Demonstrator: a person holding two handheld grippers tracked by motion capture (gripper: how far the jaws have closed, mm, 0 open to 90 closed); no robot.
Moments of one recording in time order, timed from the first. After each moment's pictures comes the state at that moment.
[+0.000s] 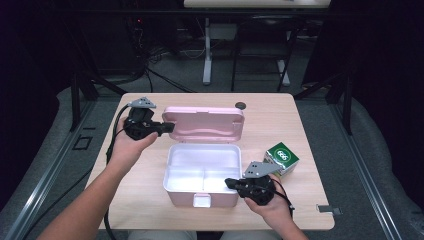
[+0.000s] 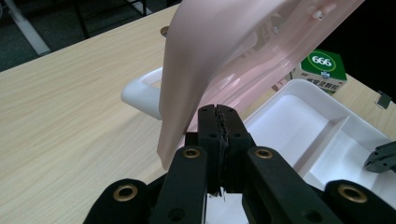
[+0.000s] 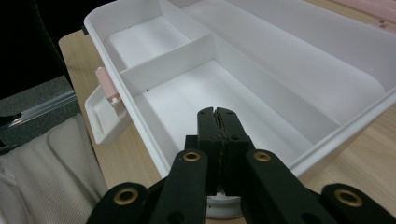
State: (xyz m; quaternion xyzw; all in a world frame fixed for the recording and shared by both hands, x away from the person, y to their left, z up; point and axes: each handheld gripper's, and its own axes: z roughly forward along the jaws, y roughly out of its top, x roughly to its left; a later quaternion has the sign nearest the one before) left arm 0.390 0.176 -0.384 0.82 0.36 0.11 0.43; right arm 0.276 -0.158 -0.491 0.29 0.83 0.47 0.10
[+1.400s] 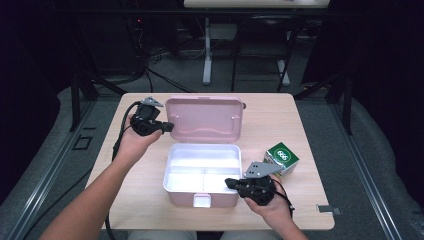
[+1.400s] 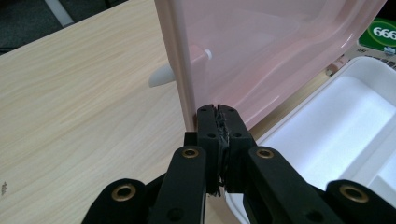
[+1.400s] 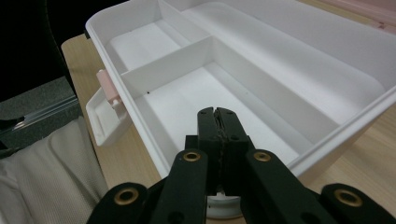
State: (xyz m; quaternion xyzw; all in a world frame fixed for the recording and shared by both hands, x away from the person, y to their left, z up) left arm 0.416 0.169 -0.401 0.84 0.39 0.13 0.36; right arm 0.276 -0.159 -0.492 0.29 0.82 0.48 0.10
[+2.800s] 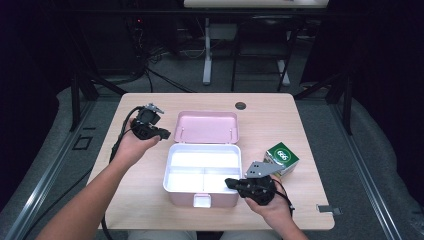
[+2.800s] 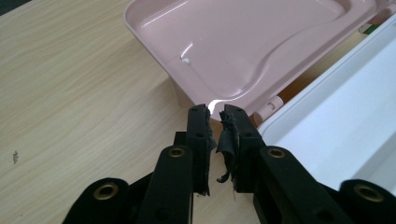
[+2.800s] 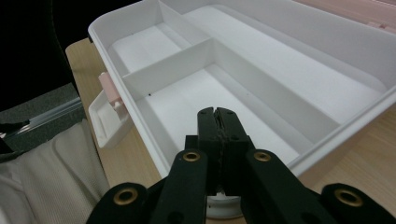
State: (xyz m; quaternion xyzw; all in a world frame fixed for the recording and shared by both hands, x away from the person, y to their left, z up) left arm 0.421 0.176 -0.421 0.87 0.39 0.12 0.30; right arm 0.277 -0.161 -0.493 0.29 0.82 0.49 0.09
